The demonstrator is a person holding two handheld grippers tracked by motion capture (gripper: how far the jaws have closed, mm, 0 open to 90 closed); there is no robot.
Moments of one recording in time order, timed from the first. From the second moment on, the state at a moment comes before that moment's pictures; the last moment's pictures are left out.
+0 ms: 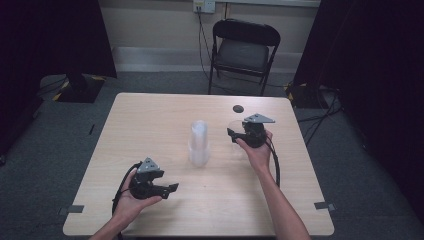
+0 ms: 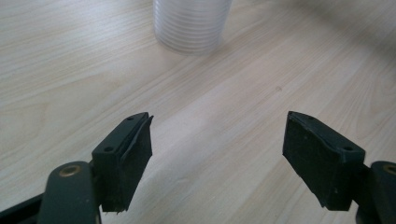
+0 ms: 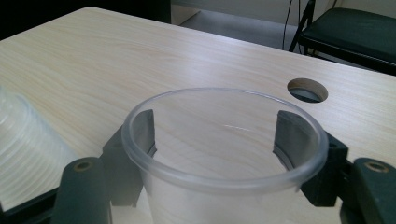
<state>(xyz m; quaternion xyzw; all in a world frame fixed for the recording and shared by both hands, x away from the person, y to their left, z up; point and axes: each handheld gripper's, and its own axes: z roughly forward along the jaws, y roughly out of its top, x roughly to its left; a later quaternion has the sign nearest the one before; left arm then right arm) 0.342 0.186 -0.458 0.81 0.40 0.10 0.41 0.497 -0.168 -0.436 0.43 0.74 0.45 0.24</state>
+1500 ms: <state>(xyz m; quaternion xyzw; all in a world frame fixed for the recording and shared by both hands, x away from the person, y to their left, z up) 0.343 0.193 -0.461 0.80 0.42 0.11 0.41 0.473 -0.168 -0.466 0.44 0.75 0.45 0.22</state>
